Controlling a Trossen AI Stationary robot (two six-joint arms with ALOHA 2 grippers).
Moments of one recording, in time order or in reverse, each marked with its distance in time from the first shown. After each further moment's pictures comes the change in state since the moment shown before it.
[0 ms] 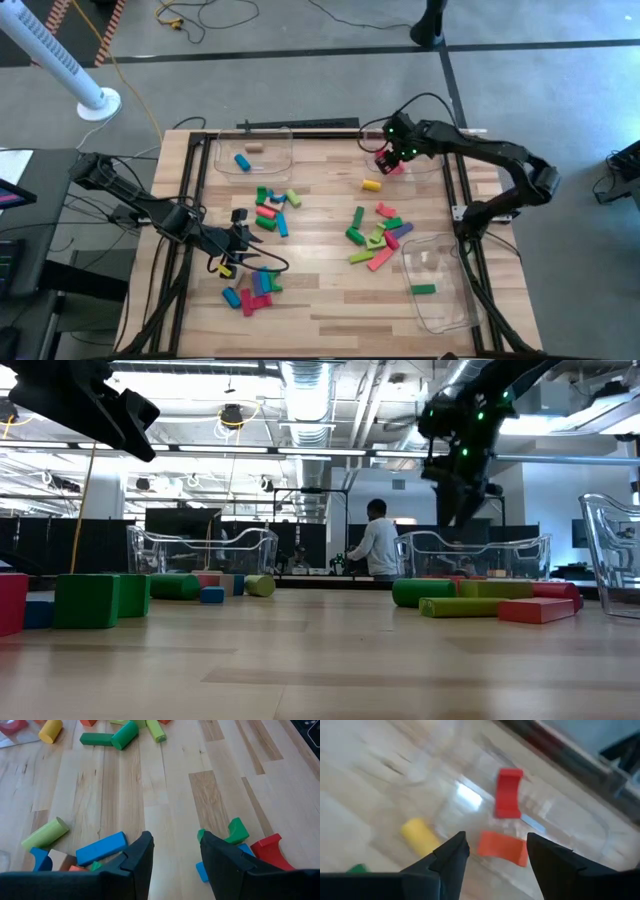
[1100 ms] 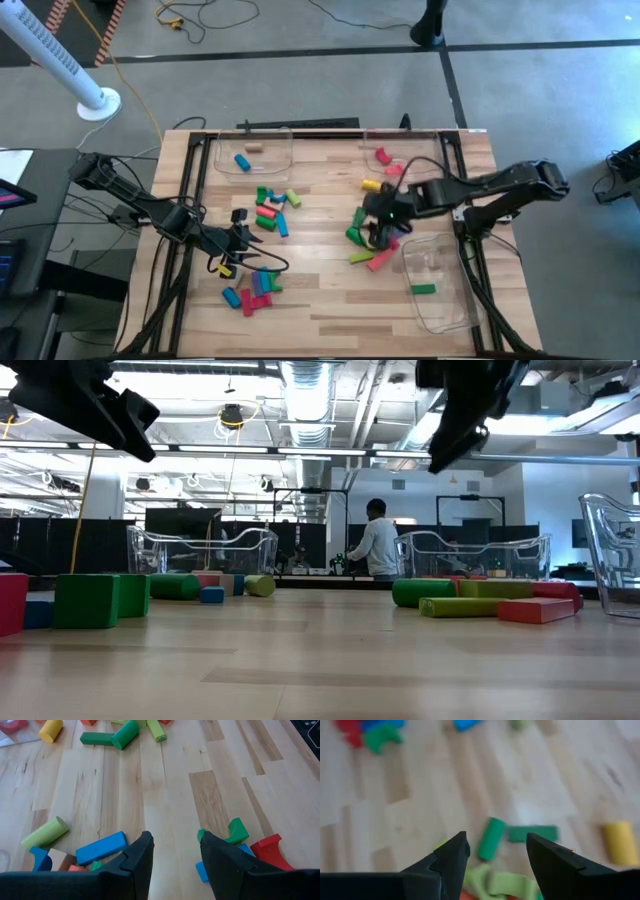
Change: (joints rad) left arm 0.000 0.000 0.000 -0.001 0.000 -0.007; right arm 0.769 -0.080 0.000 0.112 0.000 0.151
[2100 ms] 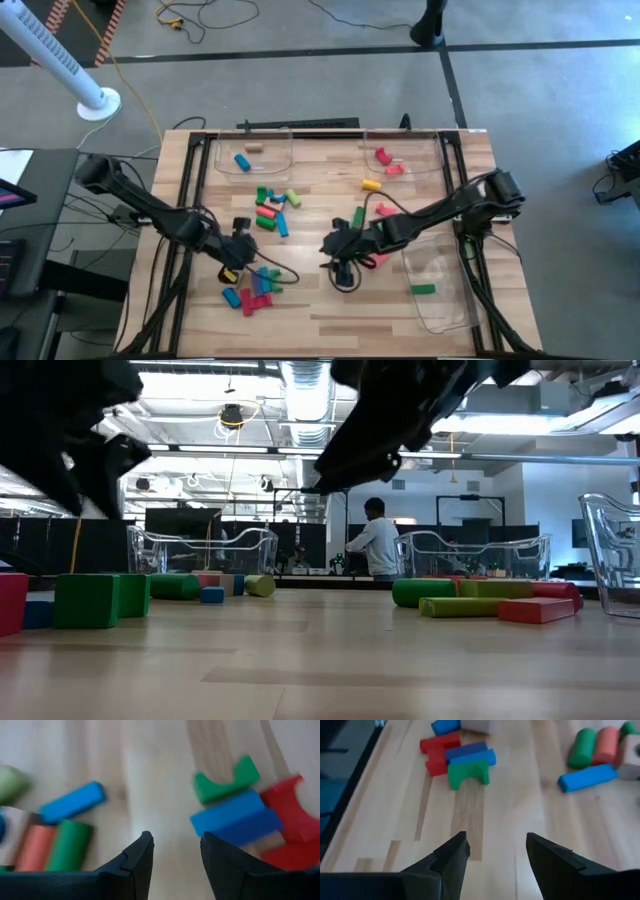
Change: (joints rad) left arm -0.006 0.180 0.000 -0.098 0.109 -0.040; right arm 0.125 0.423 0.063 0.579 -0.068 -0.174
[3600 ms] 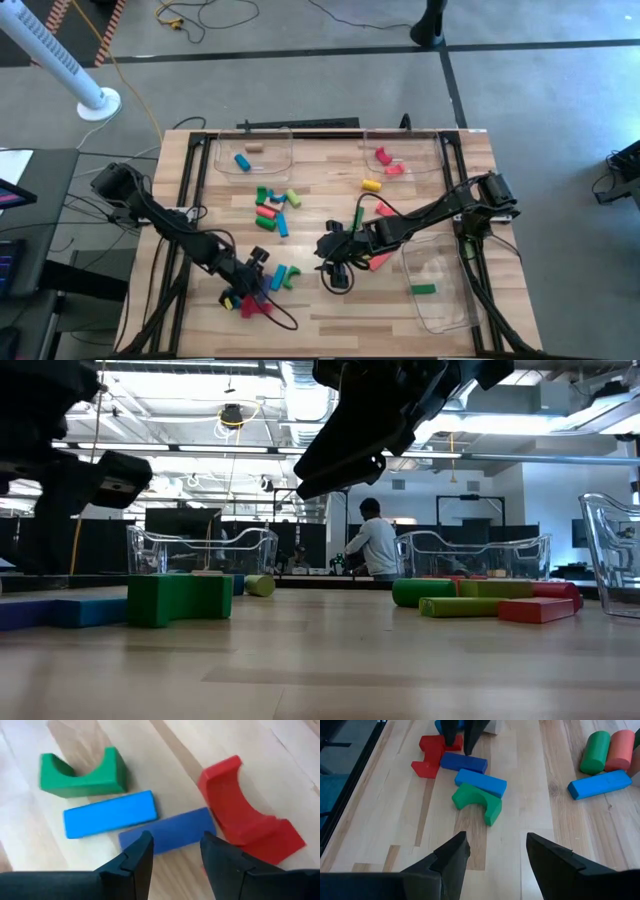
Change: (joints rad) left arm -0.096 0.277 0.000 0.326 0.179 0.242; right arm -0.003 0.052 0.057 -0.001 -0.019 -0.017
